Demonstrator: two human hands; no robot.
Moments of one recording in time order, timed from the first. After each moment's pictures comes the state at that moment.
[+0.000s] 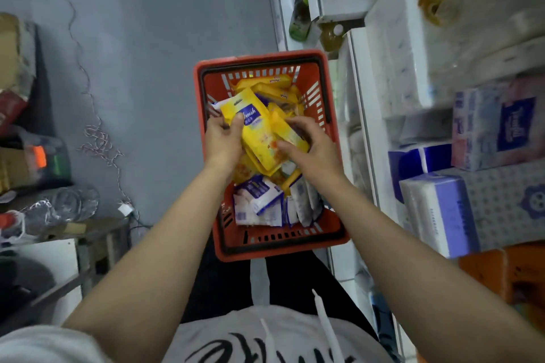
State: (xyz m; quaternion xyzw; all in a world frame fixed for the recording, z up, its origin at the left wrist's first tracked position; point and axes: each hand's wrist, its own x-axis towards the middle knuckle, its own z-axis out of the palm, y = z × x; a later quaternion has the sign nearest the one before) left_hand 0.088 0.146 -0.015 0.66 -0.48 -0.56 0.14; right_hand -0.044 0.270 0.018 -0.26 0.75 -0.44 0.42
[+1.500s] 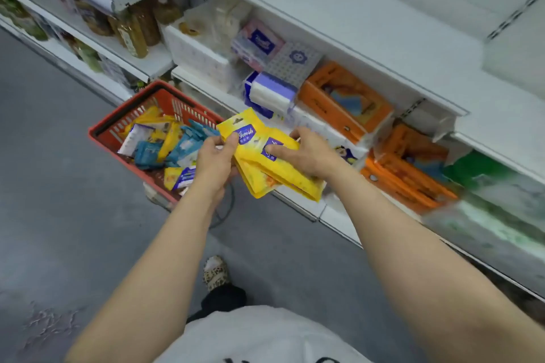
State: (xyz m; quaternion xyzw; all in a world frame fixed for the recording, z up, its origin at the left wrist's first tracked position) left_hand 0.212 0.358 0.146 0.28 -0.58 -0.76 -0.02; right_hand 0.169 0.542 0.205 -0.03 0.93 -0.28 0.23
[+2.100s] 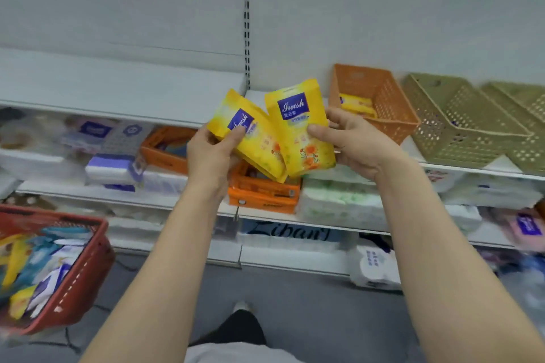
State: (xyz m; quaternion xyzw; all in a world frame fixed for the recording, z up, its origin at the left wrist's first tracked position) left_hand 0.255 0.743 0.303 0.02 -0.57 -0.82 -0.03; right_hand 0.317 0.962 0.350 0.10 0.73 -0.68 0.04
